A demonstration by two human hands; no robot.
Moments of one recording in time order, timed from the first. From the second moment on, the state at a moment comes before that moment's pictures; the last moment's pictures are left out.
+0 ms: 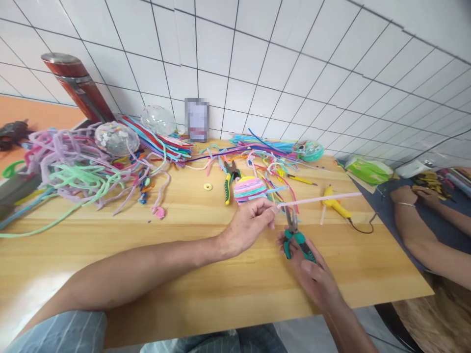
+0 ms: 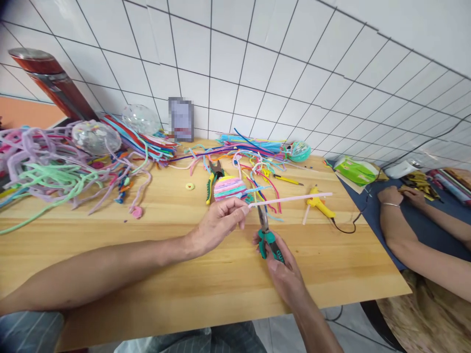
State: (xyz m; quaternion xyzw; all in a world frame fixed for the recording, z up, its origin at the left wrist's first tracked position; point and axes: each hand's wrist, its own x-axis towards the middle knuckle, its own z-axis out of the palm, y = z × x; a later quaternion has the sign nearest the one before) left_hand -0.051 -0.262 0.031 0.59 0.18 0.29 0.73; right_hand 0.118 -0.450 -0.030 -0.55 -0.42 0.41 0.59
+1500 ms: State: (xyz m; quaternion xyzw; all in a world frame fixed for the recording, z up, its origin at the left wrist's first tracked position) left_hand -0.056 -0.267 0.020 0.68 0.14 0.22 0.69; right_hand 0.109 -0.447 -0.048 -0.62 -0.42 0.36 0.55
